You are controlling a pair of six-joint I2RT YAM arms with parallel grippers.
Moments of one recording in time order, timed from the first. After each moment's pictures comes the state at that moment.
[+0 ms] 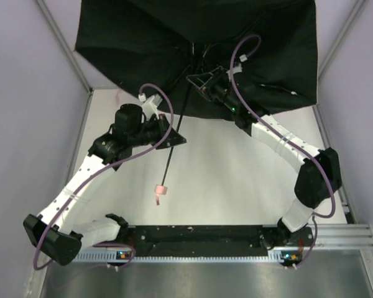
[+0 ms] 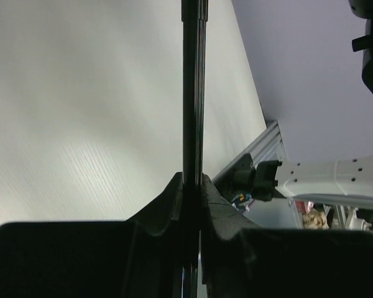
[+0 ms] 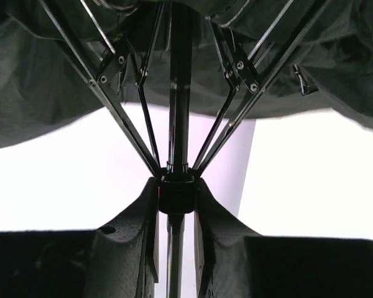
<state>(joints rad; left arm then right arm) -0.49 1.14 1.20 -0.48 0.43 -0.69 0.58 1.72 1.56 0.20 -0.15 1.16</state>
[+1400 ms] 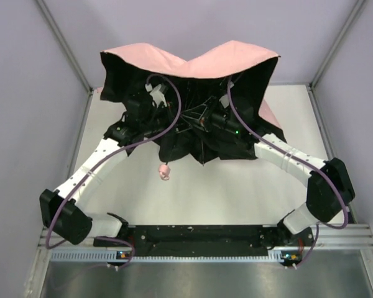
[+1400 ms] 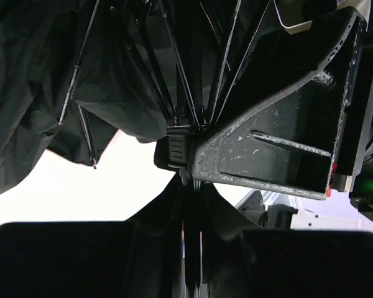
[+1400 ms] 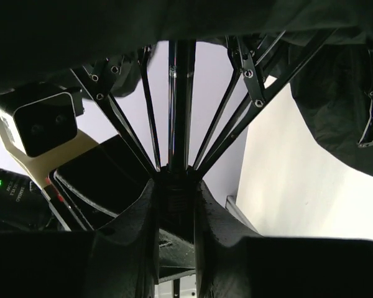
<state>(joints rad) -0.47 1.31 1.26 -0.38 0.40 -0.69 0.65 1.51 1.15 0.27 -0.33 1.32</state>
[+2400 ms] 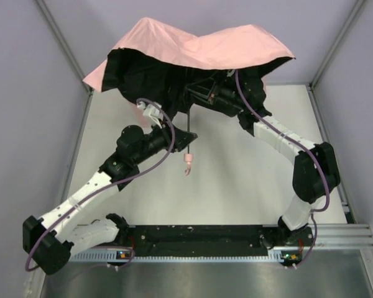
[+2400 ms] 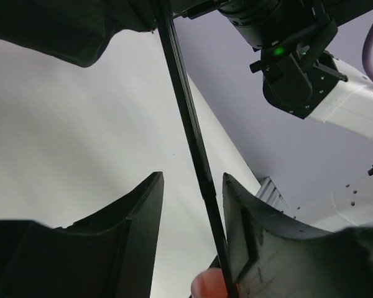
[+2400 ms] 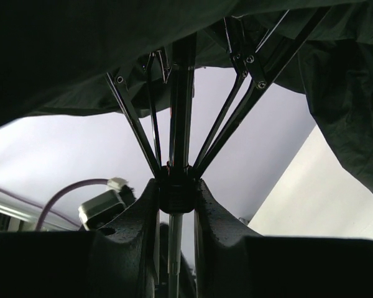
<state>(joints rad) -0.64 0.98 0.84 0.12 0.24 -0.72 0.47 1.72 1.36 0.63 -0.67 1.32</state>
